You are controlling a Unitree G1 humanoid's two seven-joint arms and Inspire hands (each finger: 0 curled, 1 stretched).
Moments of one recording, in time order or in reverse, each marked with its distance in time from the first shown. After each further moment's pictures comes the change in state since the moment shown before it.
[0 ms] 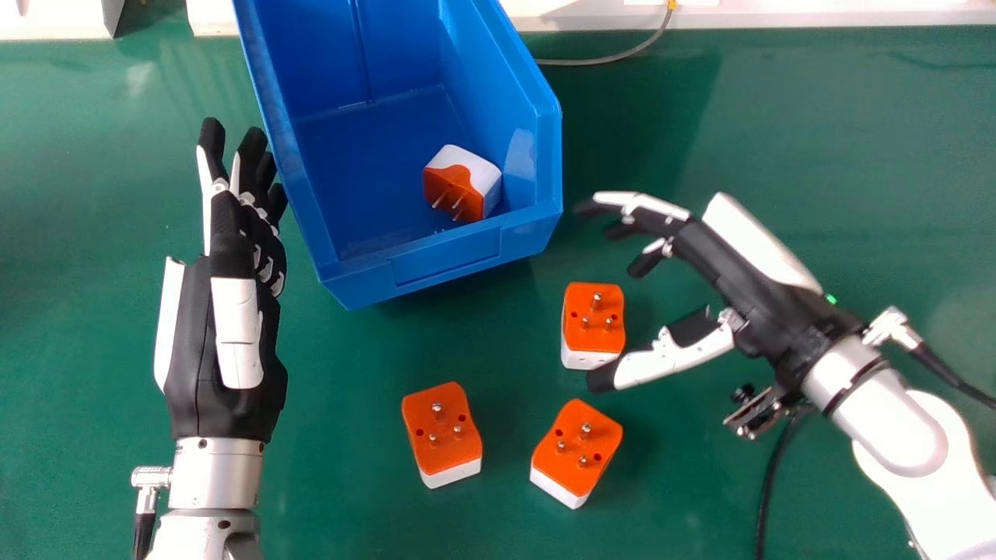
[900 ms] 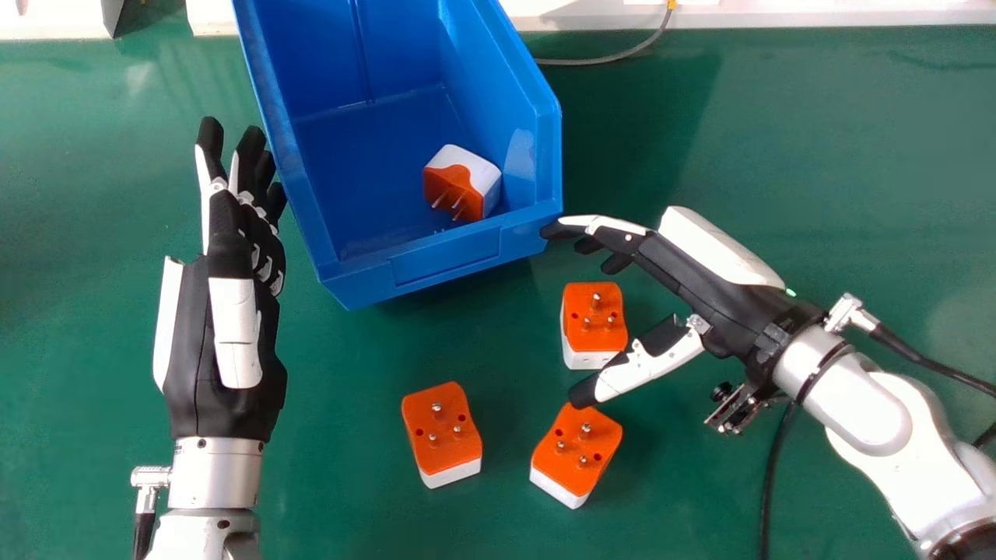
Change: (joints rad) left arm 0.000 0.000 0.001 -0.001 -0.007 0.000 -0.005; right arm -0.117 -0.002 0.073 0.144 -0.086 -0.057 -0.030
